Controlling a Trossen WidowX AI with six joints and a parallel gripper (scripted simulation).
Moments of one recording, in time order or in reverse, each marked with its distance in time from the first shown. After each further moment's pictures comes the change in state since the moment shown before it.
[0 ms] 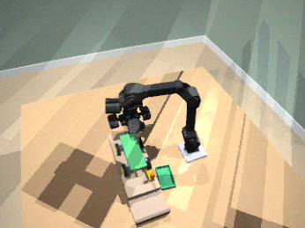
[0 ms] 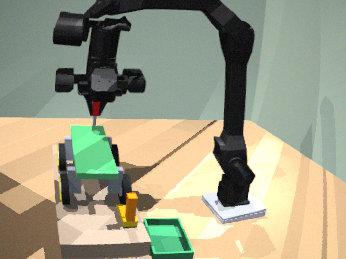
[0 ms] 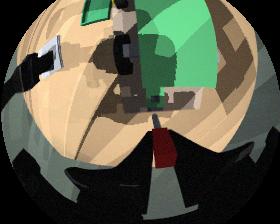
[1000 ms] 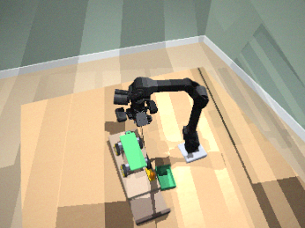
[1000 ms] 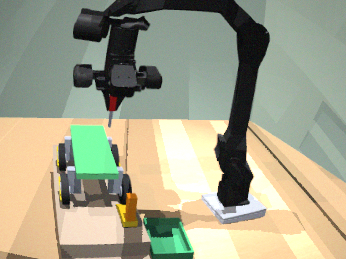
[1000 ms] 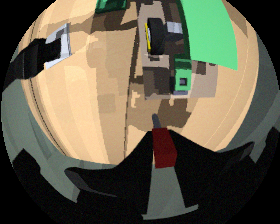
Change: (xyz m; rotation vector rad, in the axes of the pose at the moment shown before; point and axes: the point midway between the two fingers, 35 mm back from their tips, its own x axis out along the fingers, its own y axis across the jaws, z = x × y) arm 0.003 0.040 -0.023 0.001 0.007 -0.003
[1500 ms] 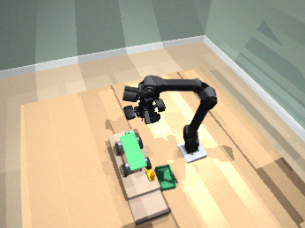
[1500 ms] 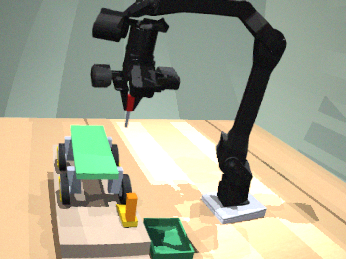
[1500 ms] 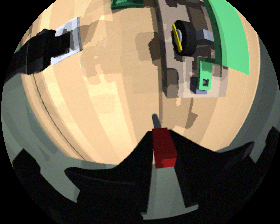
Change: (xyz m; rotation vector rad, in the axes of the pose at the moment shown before) arm 0.000 0.039 0.000 0.001 0.002 0.001
